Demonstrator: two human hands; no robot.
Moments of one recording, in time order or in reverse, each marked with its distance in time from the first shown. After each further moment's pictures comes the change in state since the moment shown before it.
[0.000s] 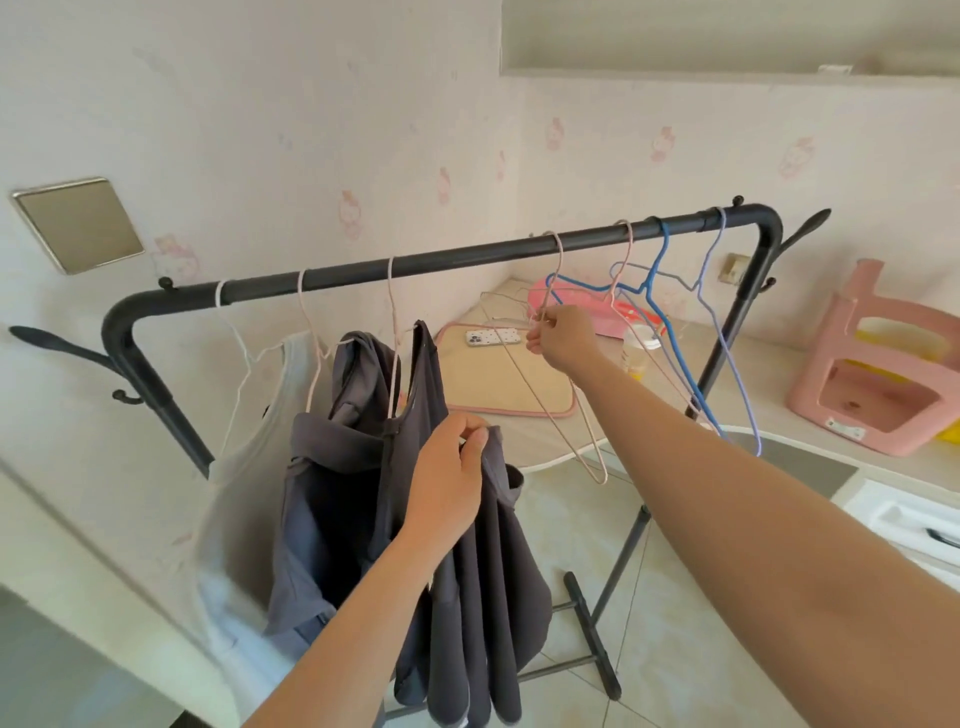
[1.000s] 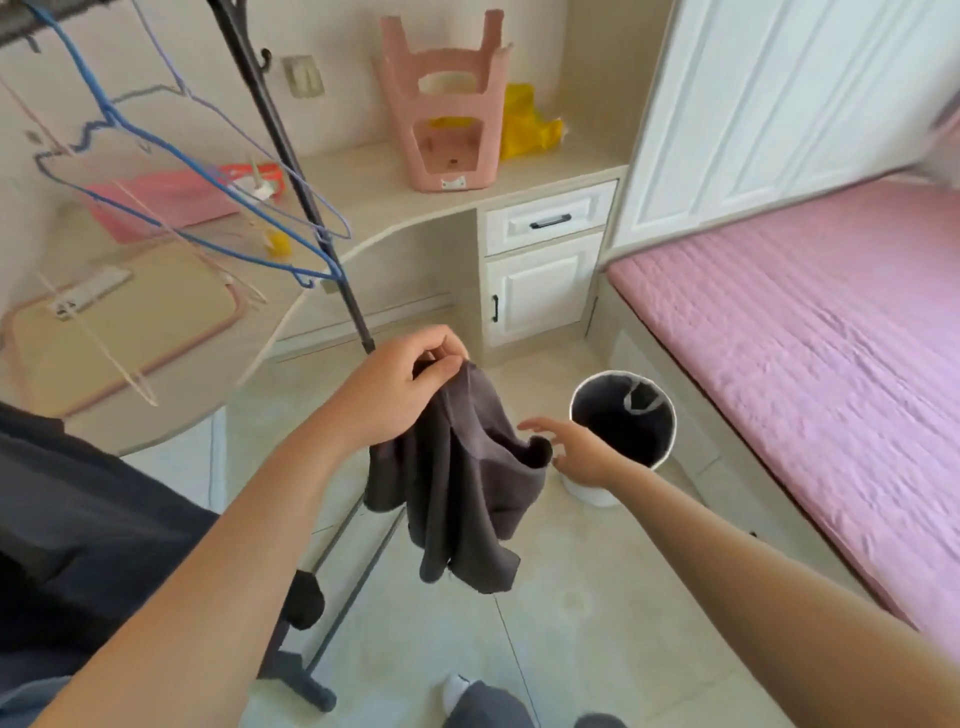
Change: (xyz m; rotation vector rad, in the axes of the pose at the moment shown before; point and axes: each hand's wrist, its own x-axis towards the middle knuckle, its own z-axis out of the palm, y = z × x) left_hand -0.107 0.098 0.154 0.041 -1.139 0.564; right_hand -0.432 0.292 -0.086 -0.159 0.085 0.575
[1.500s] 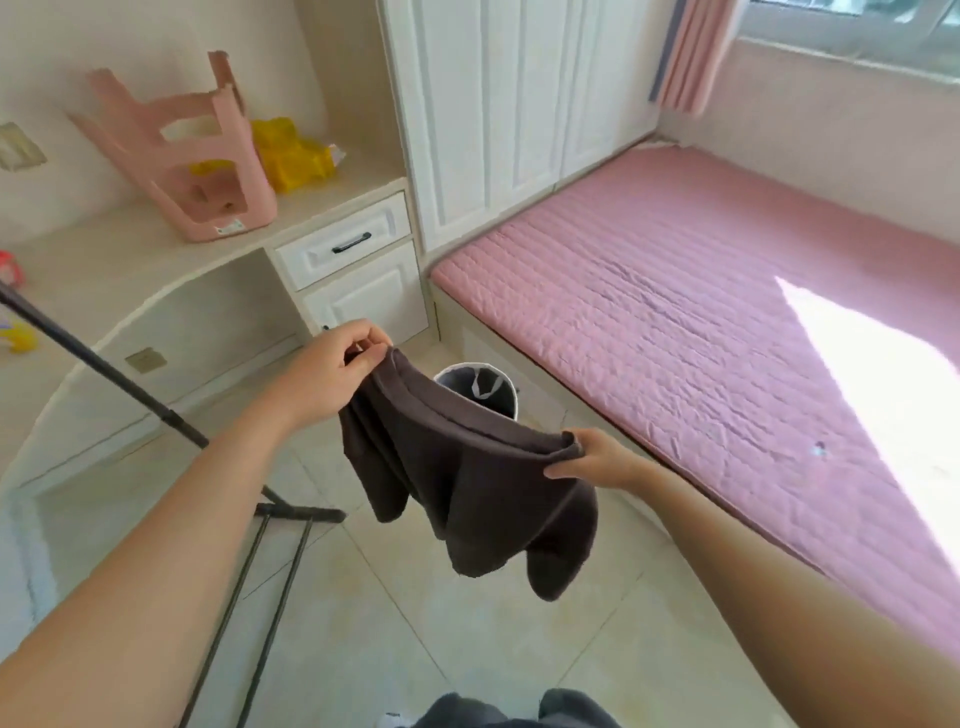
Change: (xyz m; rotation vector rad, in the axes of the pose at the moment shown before) left_hand 0.087 0.114 0.149 0.092 -0.187 0.104; right_hand -0.214 0.171 -0.097 0.385 0.161 0.322
